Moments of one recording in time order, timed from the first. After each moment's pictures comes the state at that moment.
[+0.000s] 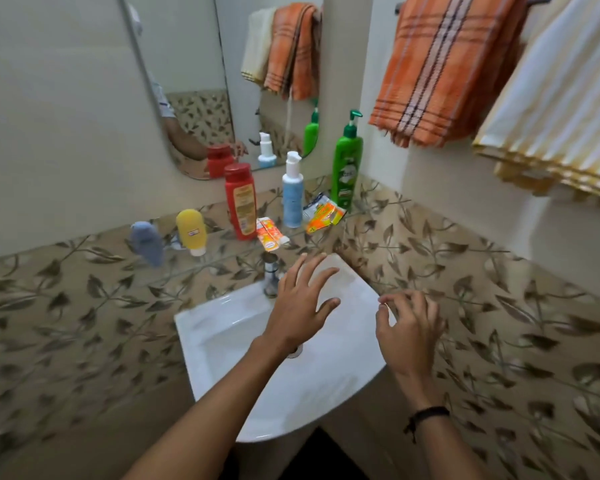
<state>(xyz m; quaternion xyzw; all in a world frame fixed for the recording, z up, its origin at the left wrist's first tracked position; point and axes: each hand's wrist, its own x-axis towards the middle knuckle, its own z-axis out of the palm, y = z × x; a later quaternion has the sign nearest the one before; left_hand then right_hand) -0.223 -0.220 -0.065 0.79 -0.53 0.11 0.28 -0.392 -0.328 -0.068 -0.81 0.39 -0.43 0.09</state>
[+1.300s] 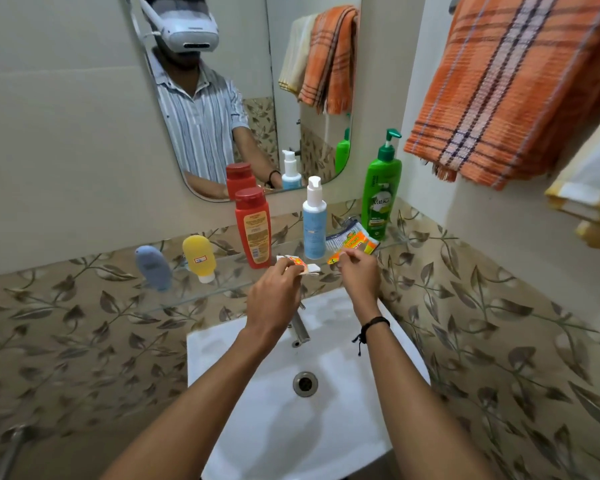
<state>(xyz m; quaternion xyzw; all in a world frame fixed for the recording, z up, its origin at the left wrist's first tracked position) -0.138 -0.252 -0.026 0.87 -0.36 0.25 0.24 -0.169 -0.425 -0.038 -0.72 0.34 -0.31 0.52</state>
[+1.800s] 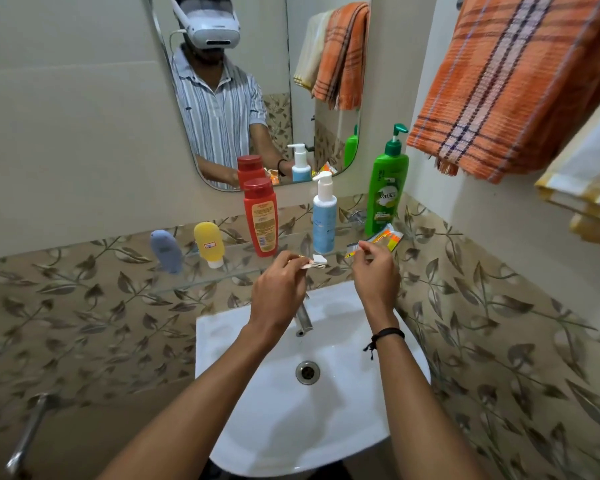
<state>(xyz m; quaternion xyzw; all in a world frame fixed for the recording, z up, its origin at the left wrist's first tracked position) -0.169 -0.245 -0.015 0.84 -0.35 0.26 0.32 -0.213 -0.419 -0.025 -0.77 0.30 -0.39 0.40</state>
